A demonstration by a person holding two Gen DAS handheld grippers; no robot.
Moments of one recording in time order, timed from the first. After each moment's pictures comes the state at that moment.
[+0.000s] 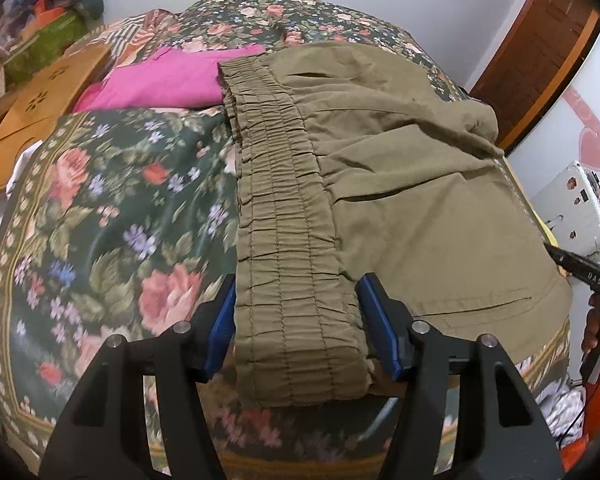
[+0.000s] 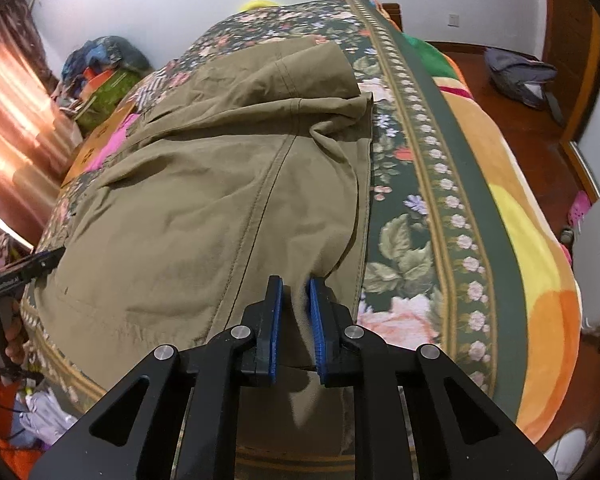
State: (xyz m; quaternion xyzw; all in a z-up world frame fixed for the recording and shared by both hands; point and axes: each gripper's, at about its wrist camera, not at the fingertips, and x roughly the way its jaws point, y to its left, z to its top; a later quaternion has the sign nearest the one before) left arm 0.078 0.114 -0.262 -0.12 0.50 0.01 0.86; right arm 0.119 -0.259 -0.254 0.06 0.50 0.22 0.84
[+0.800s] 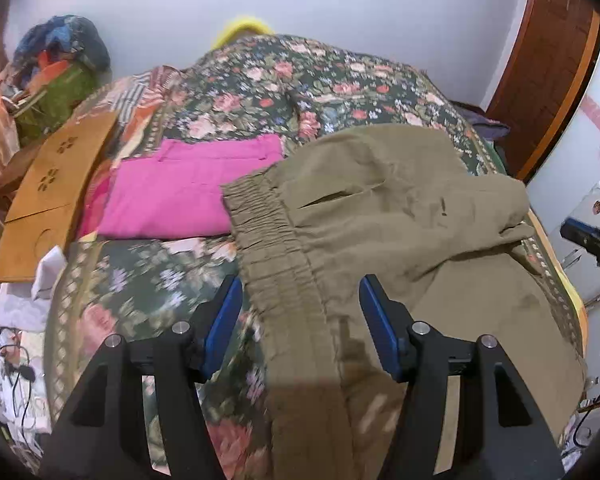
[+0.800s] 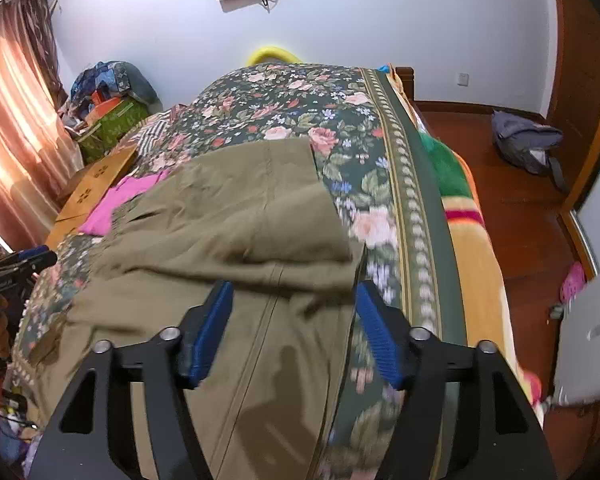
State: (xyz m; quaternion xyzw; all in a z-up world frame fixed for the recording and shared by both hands) left arm 0.197 0.136 -0.214 -0.06 0.46 0.05 0.88; right arm 0.235 -0.231 -0.210 0.03 0.42 0.23 0.88
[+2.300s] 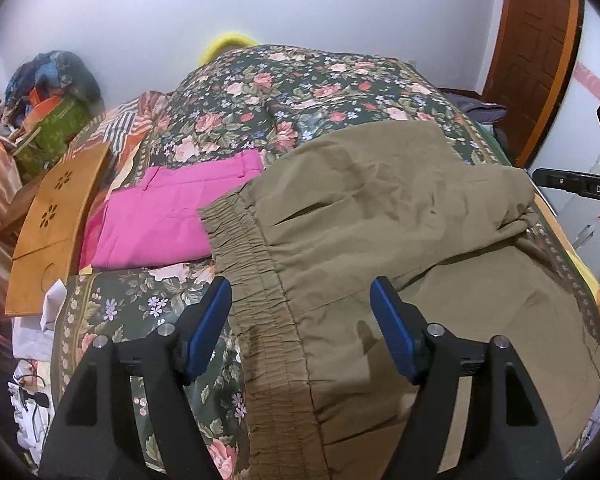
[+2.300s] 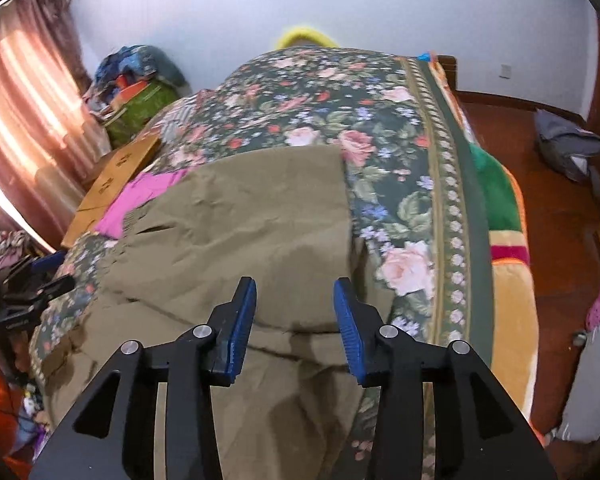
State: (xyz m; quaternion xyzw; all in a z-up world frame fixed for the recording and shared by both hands) left arm 0.204 0.100 -0.215 -0.01 0.45 0.05 0.89; right arm 0.280 -0.222 -0.208 0.04 0.45 0.29 0.85
